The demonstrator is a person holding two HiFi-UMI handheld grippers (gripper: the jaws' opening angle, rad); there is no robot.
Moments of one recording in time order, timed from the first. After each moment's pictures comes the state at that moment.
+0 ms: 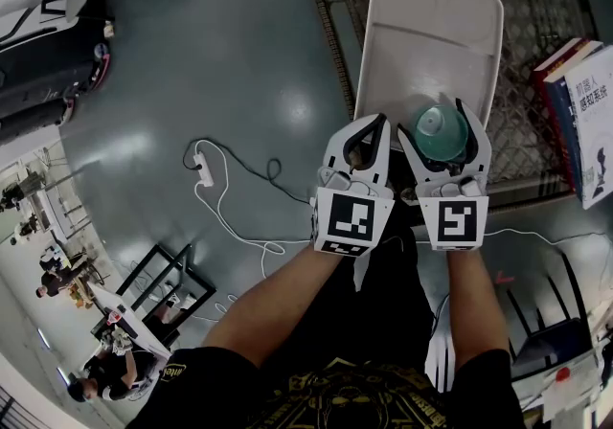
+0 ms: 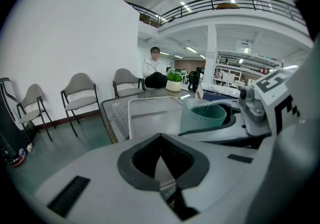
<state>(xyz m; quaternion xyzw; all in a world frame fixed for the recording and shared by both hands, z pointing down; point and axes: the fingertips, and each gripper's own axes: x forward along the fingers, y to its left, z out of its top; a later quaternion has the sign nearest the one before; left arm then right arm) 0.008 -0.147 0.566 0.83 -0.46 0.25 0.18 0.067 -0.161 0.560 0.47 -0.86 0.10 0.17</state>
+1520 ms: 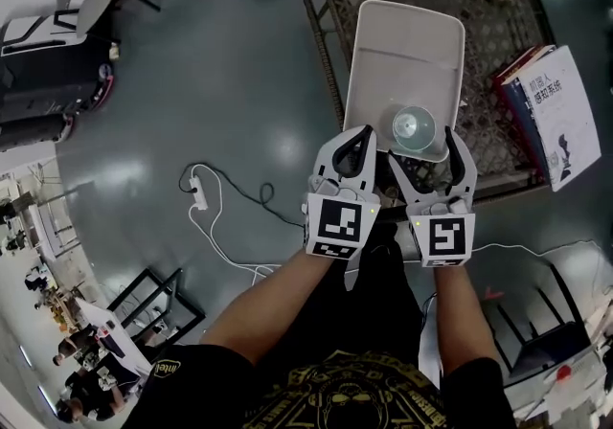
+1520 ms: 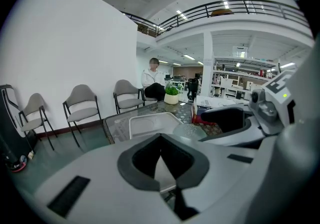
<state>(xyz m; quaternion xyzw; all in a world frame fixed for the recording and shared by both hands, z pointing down) 0.013 -0.136 0.497 0.84 -0.47 0.22 0.14 0.086 -0.123 0.493 0.50 -0.85 0.11 0.15</state>
